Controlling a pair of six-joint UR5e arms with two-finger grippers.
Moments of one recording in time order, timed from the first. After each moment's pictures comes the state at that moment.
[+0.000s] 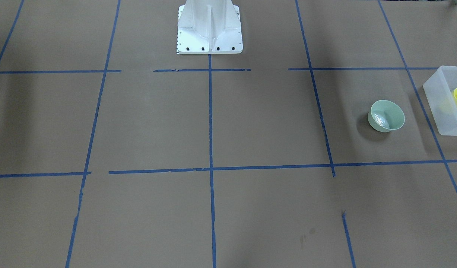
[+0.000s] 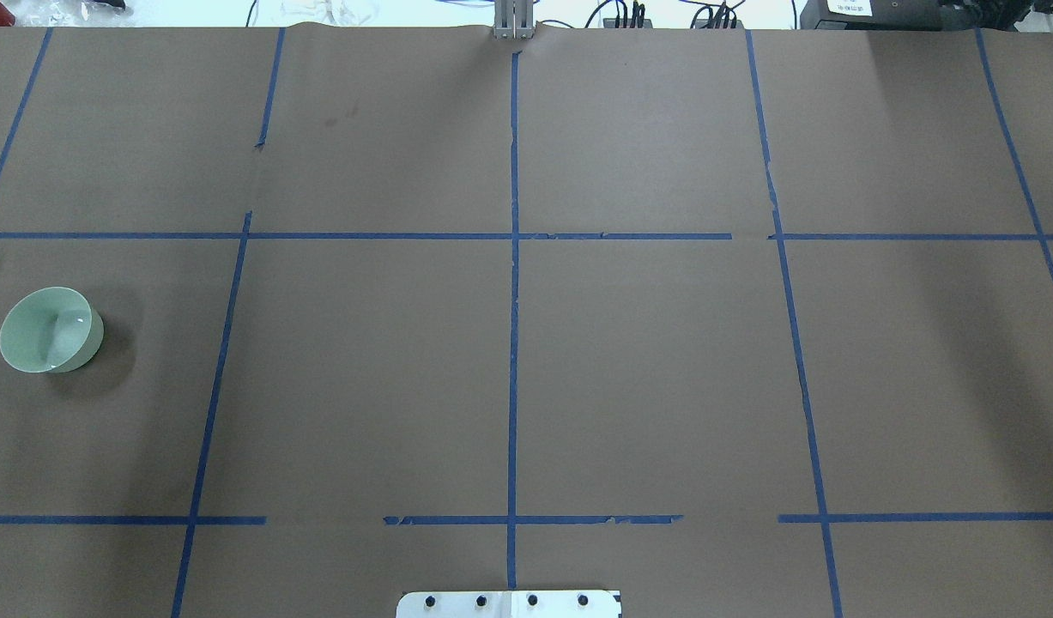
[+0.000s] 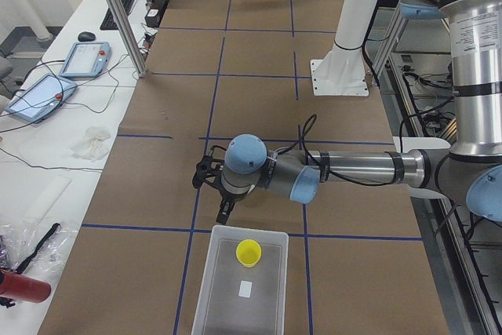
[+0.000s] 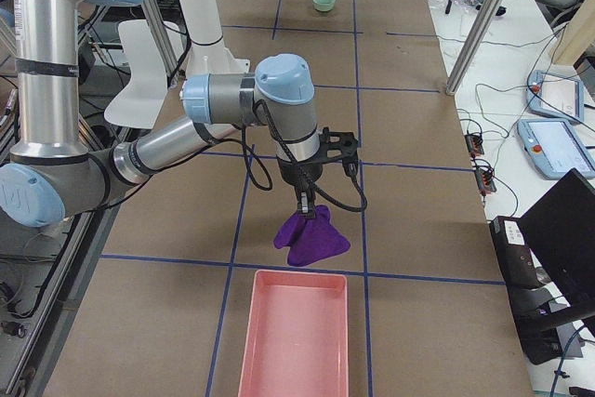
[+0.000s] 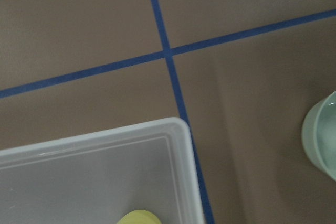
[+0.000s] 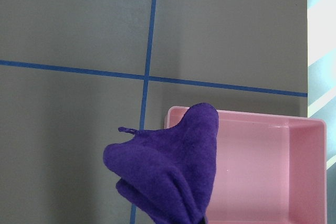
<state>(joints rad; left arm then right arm) -1.58 -1.38 -1.79 -1.90 -2.42 -0.01 1.80 -1.65 2.10 -2.00 2.19 -0.25</state>
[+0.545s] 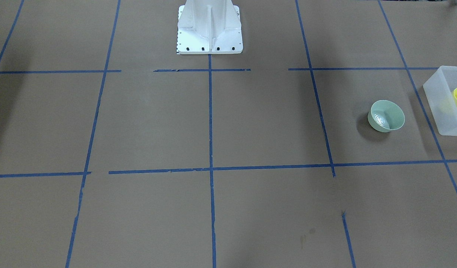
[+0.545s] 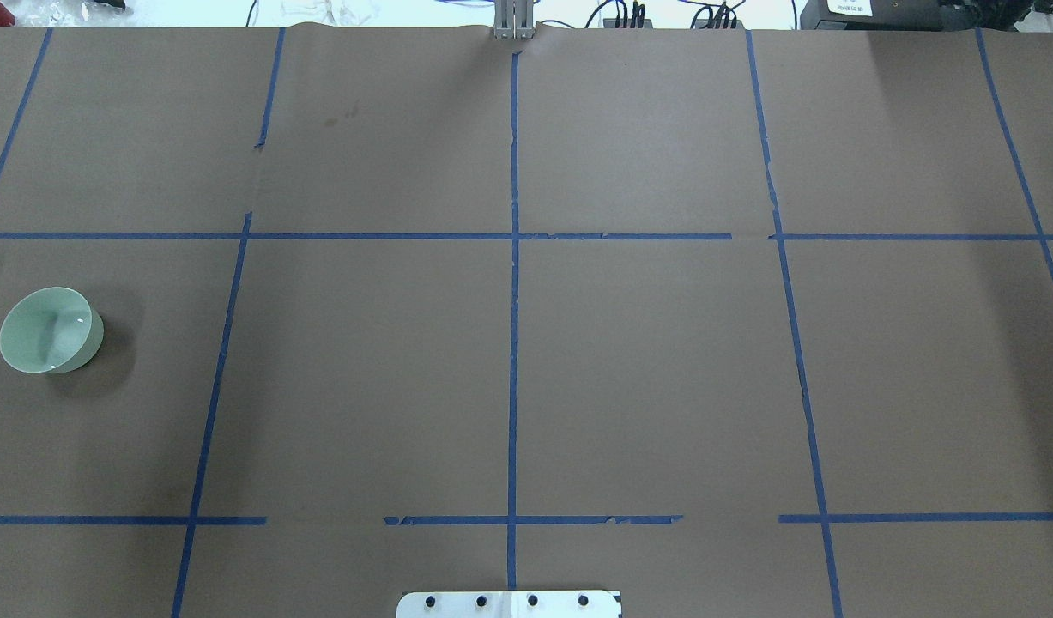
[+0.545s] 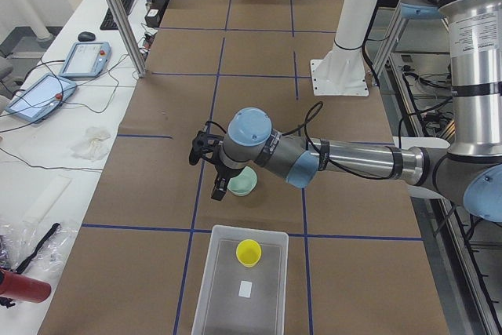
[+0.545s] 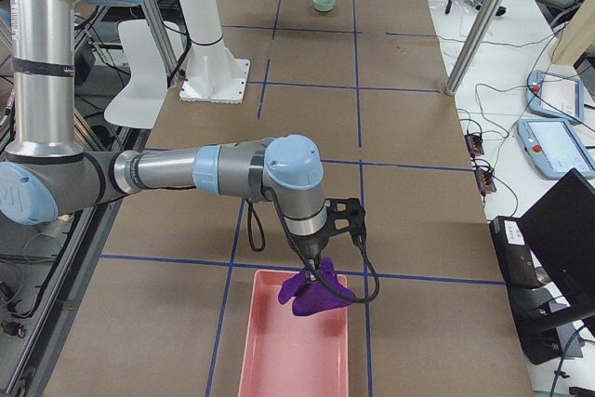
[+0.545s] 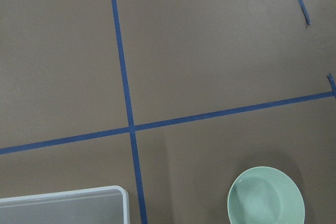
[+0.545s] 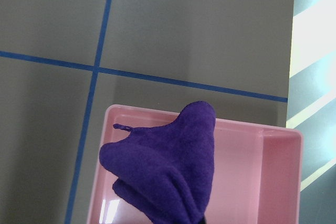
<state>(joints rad) -1.53 -1.39 -1.84 -2.05 -2.41 -0.28 1.85 -1.68 1.78 -1.66 2.18 -0.34</state>
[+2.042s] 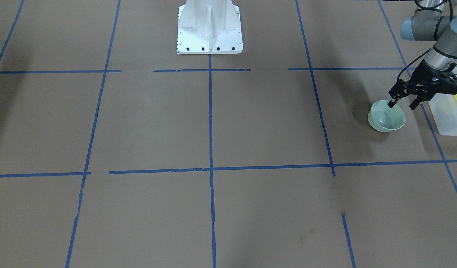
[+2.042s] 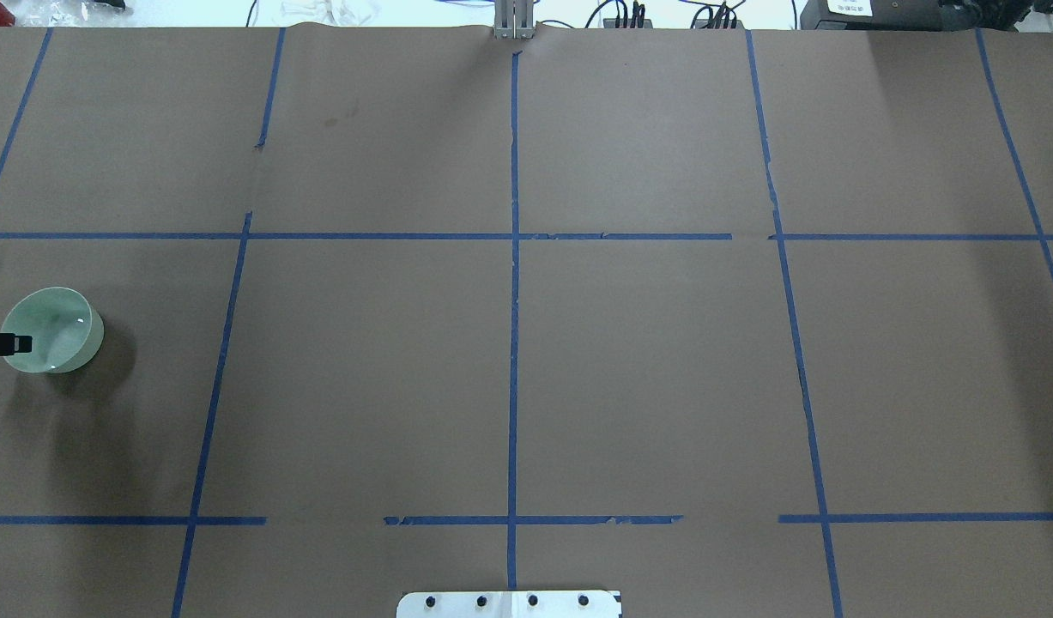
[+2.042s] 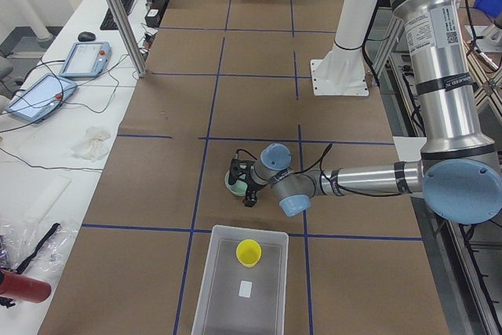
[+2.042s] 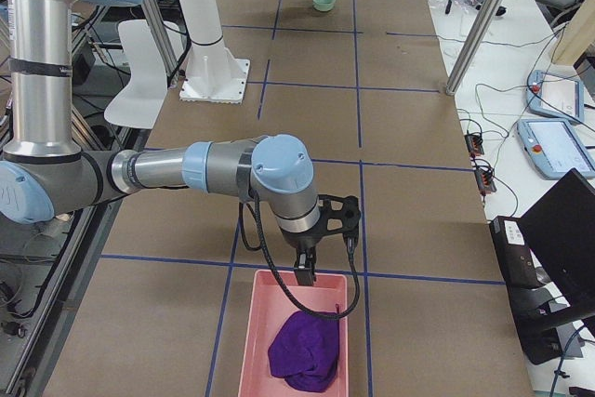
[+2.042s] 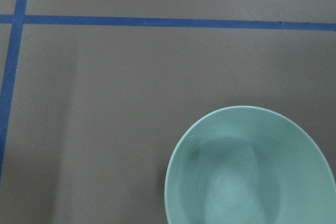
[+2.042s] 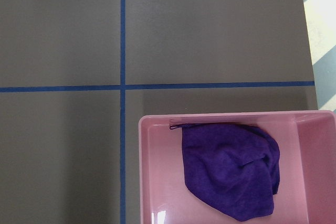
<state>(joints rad) -0.92 -1.32 -1.55 -2.74 -1.99 -0.96 1.86 -1.68 1.89 -1.79 2.31 -0.17</state>
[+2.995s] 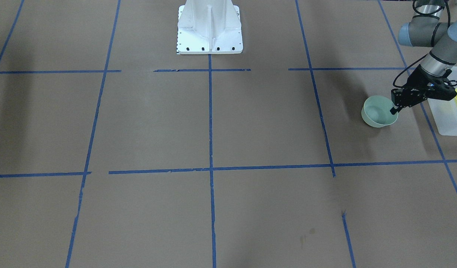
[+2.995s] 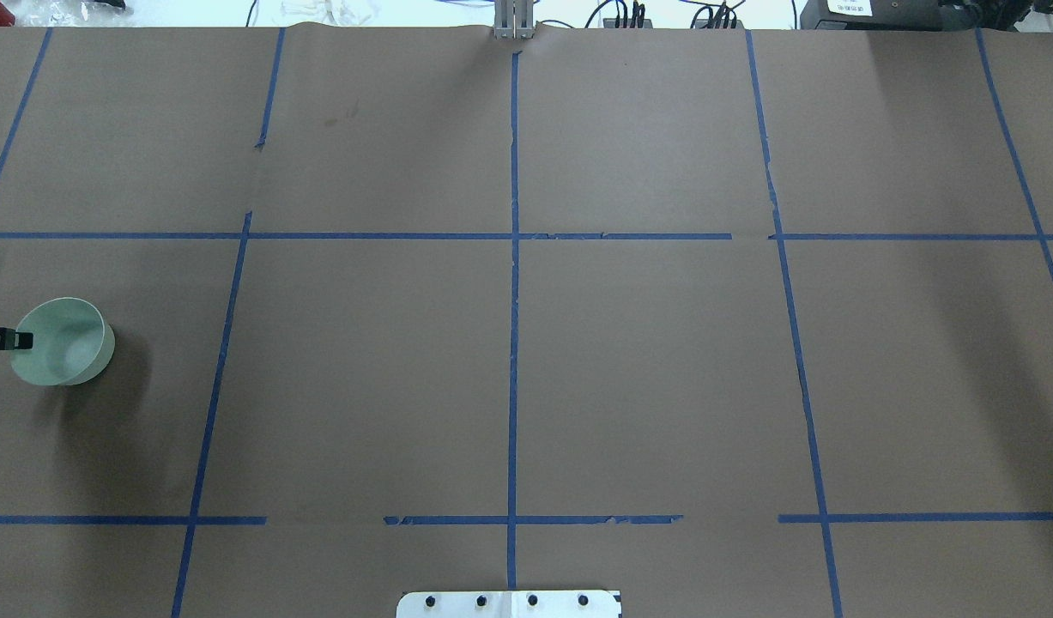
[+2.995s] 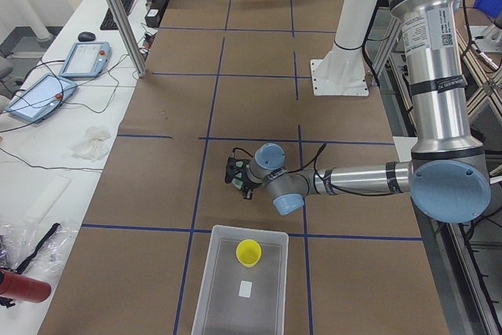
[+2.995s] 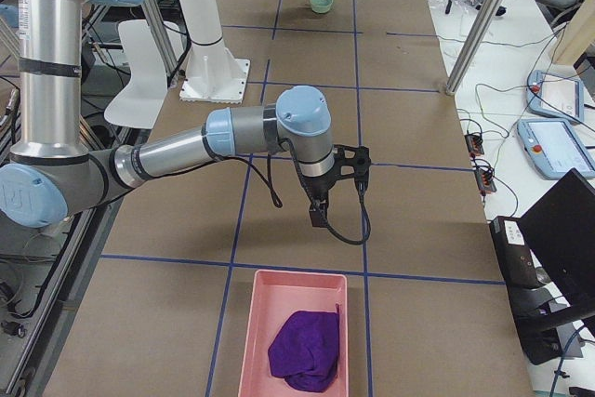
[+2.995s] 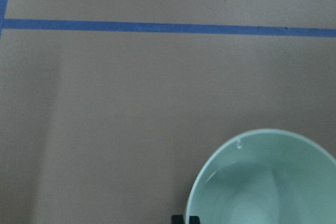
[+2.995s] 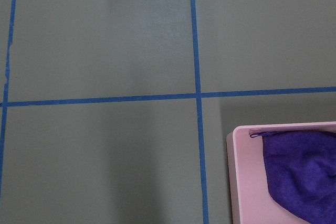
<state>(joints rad) -0.94 -1.34 -1.57 -2.72 -2.09 -0.97 1.69 -1.68 2.01 -1.76 2.37 0.06</state>
